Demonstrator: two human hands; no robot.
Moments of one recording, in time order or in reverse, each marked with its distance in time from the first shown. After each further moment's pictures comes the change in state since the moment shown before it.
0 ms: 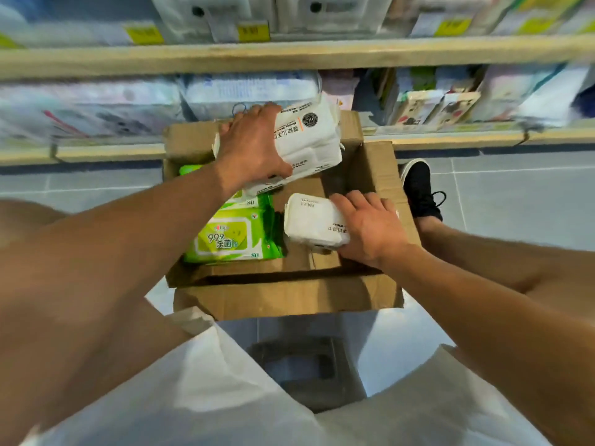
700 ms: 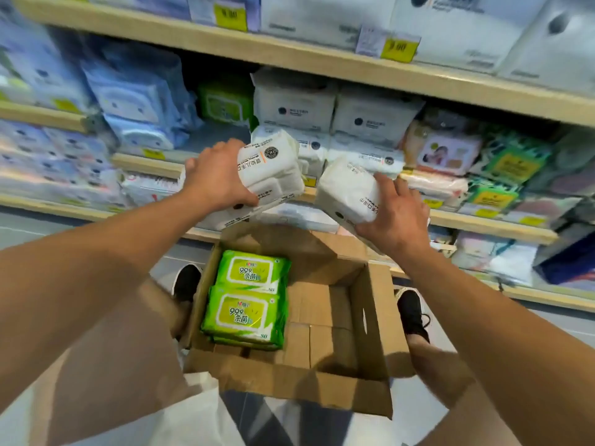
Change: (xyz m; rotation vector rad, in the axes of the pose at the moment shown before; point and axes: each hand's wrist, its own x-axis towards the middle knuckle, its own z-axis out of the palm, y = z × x) left_hand -0.069 -0.052 -0.174 -0.015 0.390 -0.211; right_hand 0.032 -0.030 -0.192 0.043 0.615 0.120
